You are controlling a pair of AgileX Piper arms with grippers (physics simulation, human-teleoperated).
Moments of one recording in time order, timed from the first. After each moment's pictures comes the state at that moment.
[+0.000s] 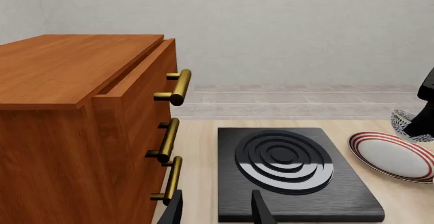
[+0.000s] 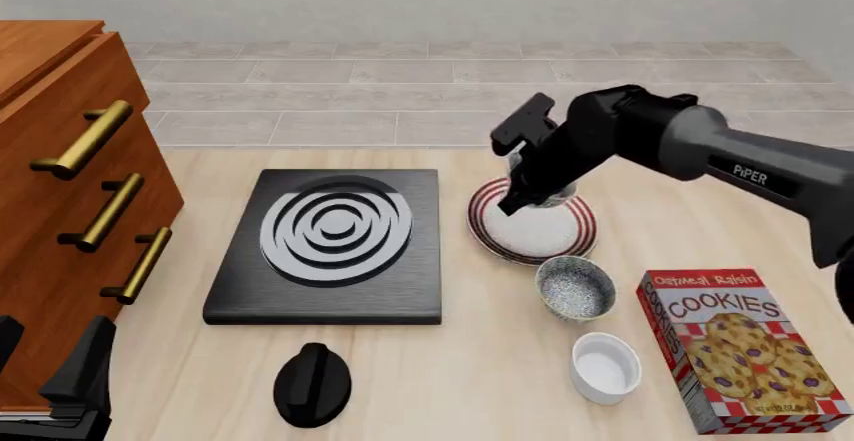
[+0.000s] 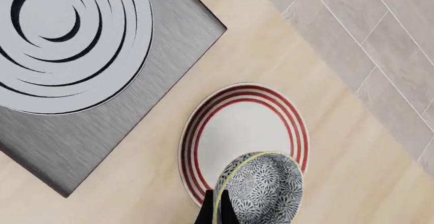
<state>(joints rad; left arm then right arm) 0.00 0.01 0.00 -0.01 0.00 0.36 1.88 -1.47 0.67 -0.45</state>
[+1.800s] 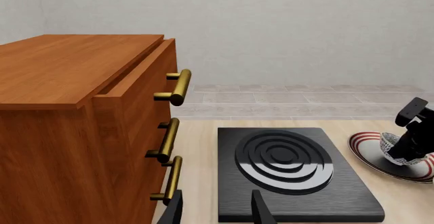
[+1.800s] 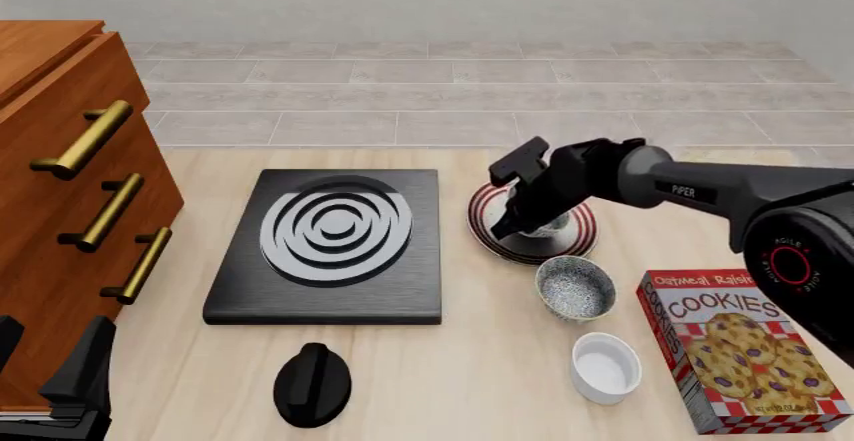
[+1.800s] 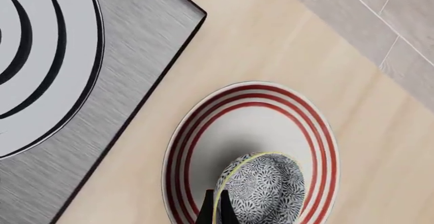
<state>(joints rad) 0.00 0.01 0.00 -0.01 0.00 0.32 2.07 -1.44 0.47 -0.34</state>
